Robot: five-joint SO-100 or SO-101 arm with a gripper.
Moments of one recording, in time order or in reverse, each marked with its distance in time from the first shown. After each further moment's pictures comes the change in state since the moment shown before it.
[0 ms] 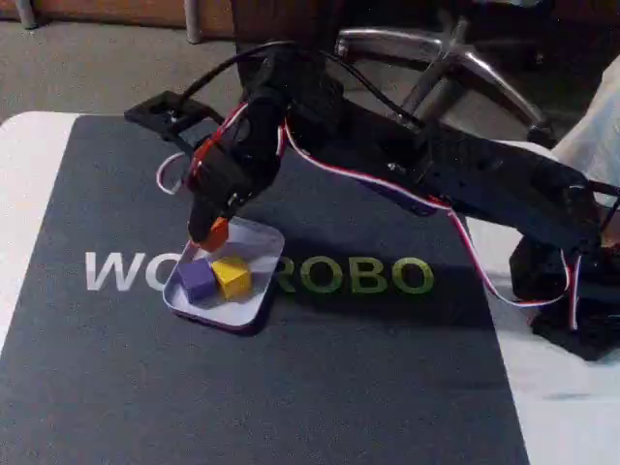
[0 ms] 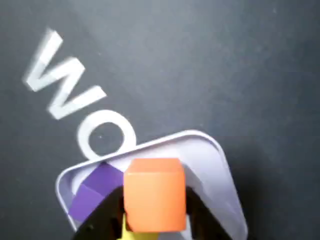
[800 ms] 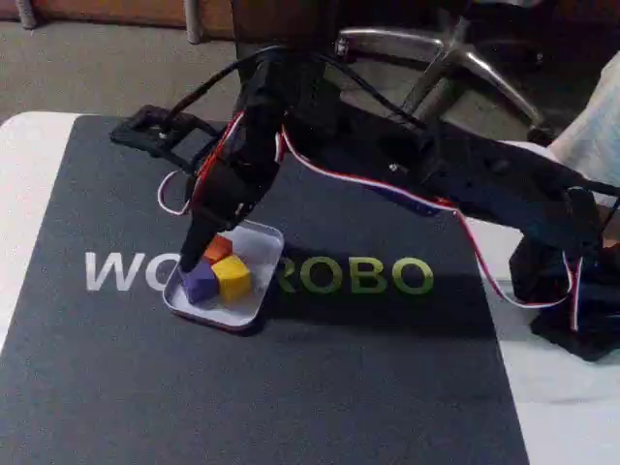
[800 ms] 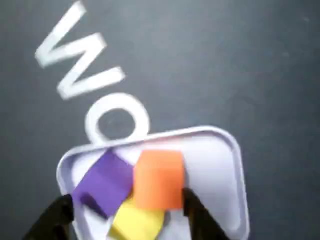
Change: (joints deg) arm -2.4 5.2 6.9 0.1 -9.8
